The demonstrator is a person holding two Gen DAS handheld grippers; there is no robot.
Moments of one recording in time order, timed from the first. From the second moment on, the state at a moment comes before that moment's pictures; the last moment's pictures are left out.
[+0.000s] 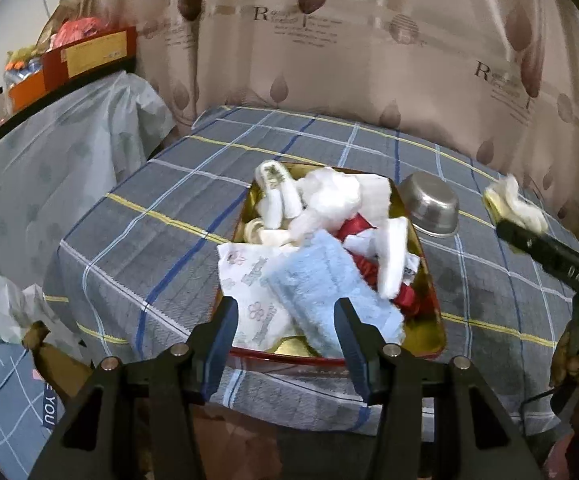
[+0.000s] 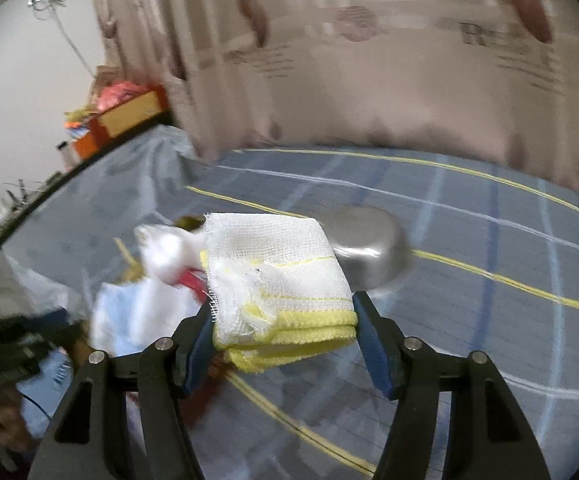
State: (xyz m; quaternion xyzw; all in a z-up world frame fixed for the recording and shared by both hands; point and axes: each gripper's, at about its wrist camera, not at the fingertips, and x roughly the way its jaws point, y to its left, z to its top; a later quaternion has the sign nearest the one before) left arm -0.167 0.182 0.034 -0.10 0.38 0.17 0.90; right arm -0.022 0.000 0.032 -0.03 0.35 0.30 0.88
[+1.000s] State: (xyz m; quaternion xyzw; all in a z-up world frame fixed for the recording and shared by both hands) left arm -0.170 0.207 0.033 -0.15 0.38 0.18 0.90; right arm 0.002 0.136 -0.010 -0.12 0.41 0.35 0.83
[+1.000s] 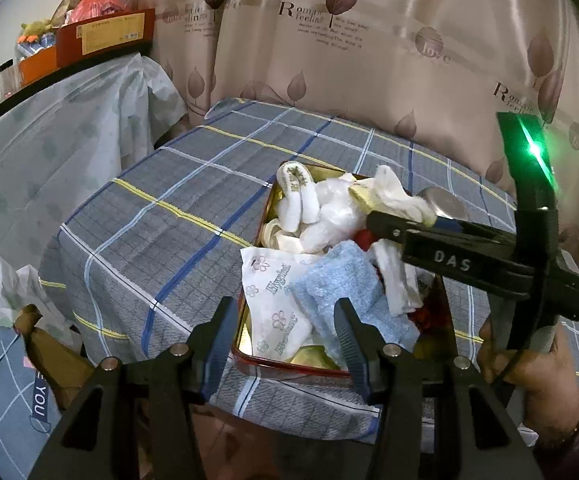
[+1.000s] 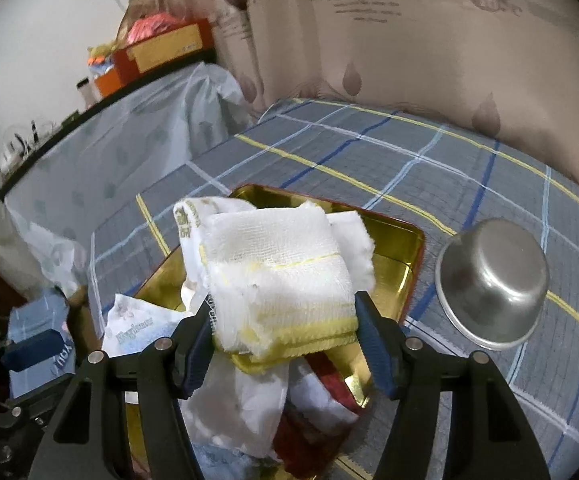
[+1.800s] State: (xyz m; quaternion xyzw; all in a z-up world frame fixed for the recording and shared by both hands) left arm -0.166 0.207 0.030 -0.12 0.38 0.19 0.90; right arm -0.044 0.105 0.040 -0.12 0.30 0.31 0.89
